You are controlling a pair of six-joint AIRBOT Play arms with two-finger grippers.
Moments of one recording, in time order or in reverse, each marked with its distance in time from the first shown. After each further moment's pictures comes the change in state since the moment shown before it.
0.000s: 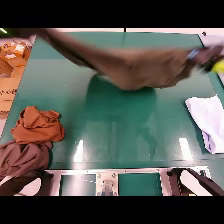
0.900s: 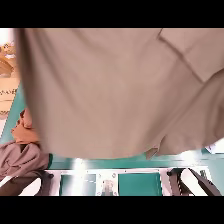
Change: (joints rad) left arm -0.003 0.053 0.031 -0.100 -0.026 0.062; right arm -0.162 0.058 0.303 -0.148 -0.060 0.074
